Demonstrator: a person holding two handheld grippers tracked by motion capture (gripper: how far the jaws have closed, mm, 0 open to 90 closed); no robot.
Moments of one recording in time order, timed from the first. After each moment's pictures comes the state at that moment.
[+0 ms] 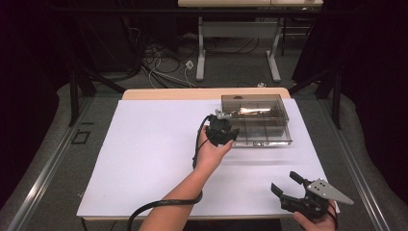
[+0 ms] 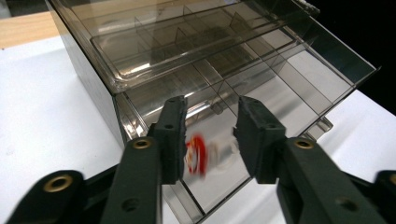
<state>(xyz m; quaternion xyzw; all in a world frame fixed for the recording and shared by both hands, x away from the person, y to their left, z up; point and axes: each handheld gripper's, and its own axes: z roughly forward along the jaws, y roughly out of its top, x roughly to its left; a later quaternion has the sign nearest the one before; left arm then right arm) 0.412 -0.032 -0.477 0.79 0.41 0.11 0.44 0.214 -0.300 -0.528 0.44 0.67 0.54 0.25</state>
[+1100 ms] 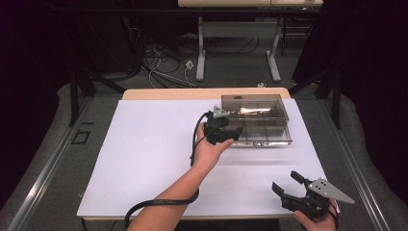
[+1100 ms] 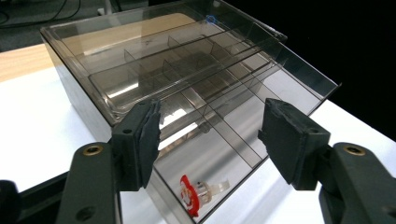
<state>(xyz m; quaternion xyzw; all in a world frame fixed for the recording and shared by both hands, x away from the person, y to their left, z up) 0.408 -0.020 -0.461 0.79 0.37 0.11 0.48 0.215 -0.303 -0.530 0.45 0.66 0.54 0.25</state>
